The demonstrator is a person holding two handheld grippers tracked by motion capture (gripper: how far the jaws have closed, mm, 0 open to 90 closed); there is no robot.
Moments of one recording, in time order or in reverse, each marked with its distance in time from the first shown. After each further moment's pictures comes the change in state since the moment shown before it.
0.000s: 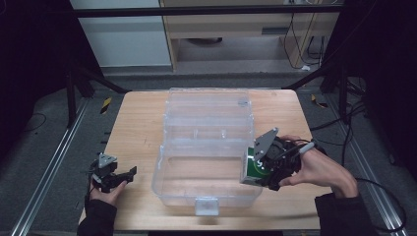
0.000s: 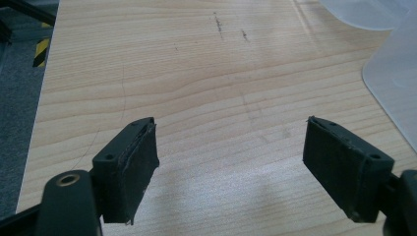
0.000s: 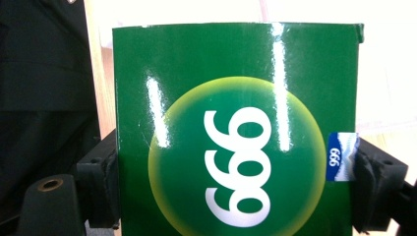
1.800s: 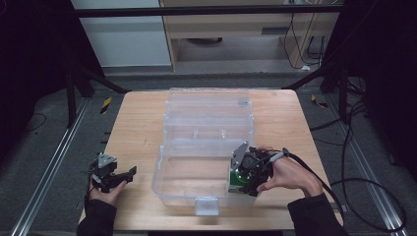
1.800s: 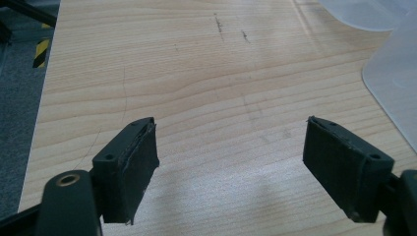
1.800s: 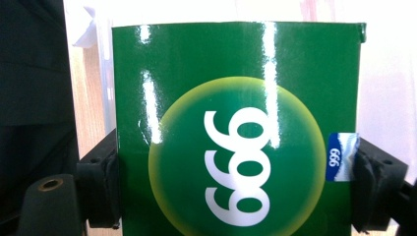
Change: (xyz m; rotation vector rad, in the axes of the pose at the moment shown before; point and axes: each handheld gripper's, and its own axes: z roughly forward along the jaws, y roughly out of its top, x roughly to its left) left arm 0.001 0.000 -0.001 -0.005 -0.002 0.001; right arm 0.003 0.012 0.081 0.065 0.069 -0.025
